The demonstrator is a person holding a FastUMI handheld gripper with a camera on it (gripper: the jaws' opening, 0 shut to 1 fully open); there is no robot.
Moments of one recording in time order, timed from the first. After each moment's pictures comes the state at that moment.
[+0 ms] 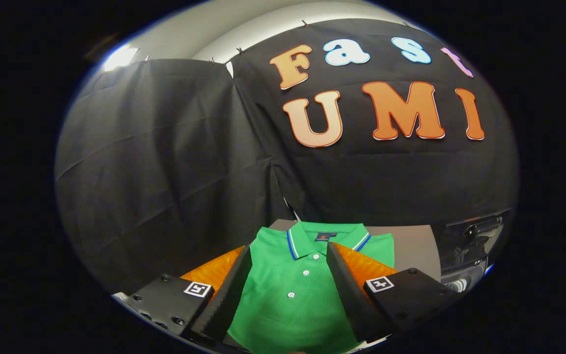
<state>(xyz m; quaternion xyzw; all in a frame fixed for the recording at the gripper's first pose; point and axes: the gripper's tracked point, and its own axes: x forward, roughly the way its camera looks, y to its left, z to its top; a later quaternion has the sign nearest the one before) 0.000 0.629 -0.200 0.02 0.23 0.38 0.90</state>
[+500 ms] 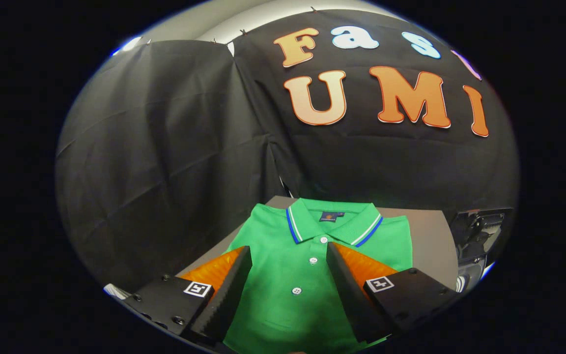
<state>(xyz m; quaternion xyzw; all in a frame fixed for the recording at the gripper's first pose) 0.003 0.642 -0.259 -0.03 0.28 0.36 0.89</state>
